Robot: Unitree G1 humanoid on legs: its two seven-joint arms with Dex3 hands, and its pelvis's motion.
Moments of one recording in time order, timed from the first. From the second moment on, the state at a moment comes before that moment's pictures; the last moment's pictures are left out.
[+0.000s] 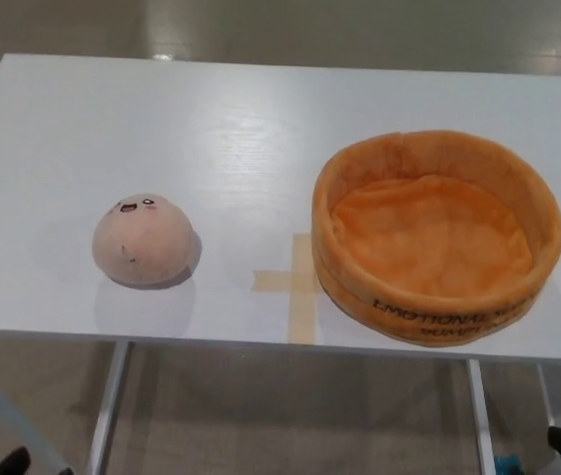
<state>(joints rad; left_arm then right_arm) -0.09 0.13 0.50 1.01 -0.17 -0.30 -0.05 -0.25 -0.14 -0.33 1.21 0.01 -0.31 -0.15</state>
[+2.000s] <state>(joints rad) 0.44 0.63 0.38 -0.18 -0.52 -0.31 -0.79 -0.28 -0.15 -0.31 1.26 0.01 -0.40 -0.20</state>
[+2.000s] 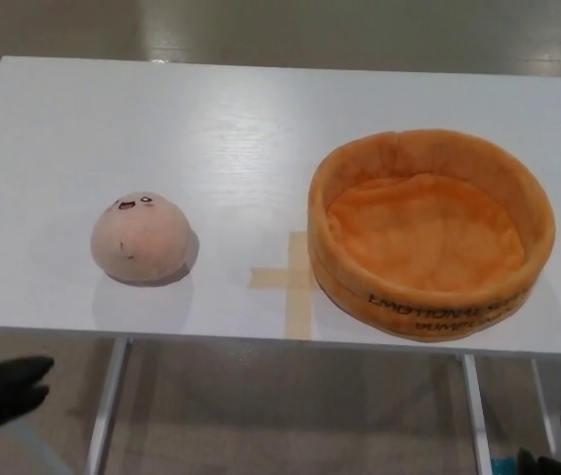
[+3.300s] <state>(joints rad) -0.58 0.63 -0.02 0.43 -0.13 -0.22 -0.49 -0.29 -0.19 -0.27 1.27 0.01 -0.36 -0.14</state>
